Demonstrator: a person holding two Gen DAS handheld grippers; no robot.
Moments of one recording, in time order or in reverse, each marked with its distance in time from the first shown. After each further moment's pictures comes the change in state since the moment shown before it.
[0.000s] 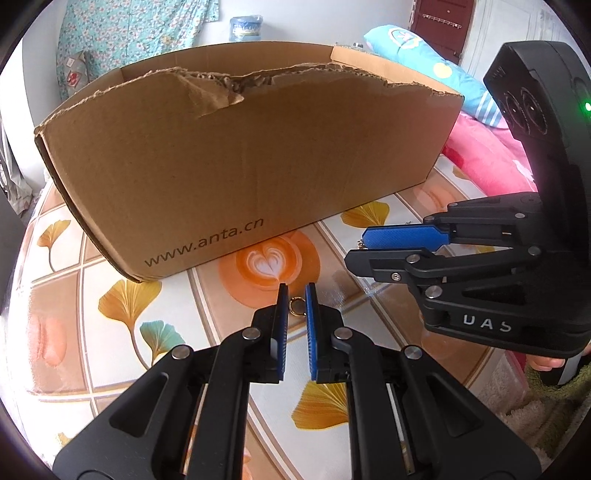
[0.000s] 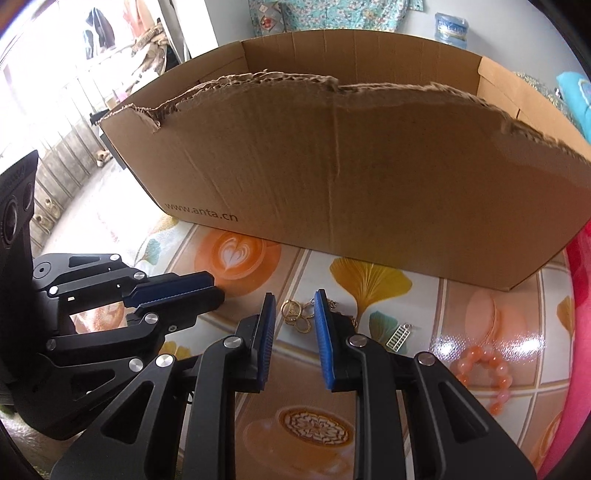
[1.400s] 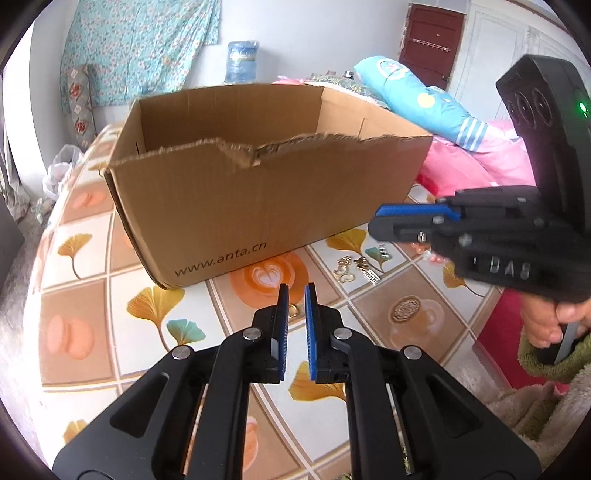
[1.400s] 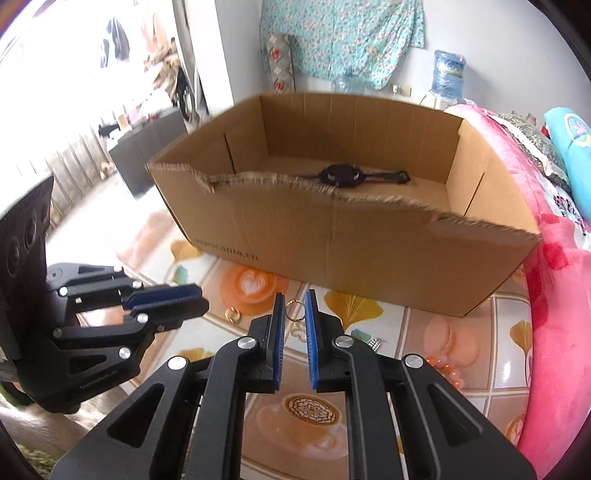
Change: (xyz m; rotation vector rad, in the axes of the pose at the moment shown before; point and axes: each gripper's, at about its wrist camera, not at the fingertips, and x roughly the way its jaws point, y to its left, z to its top) left arm -0.053 0.002 -0.006 0.005 -0.103 -0.040; right arm -0.067 0.007 0.001 -0.007 -0.159 0.007
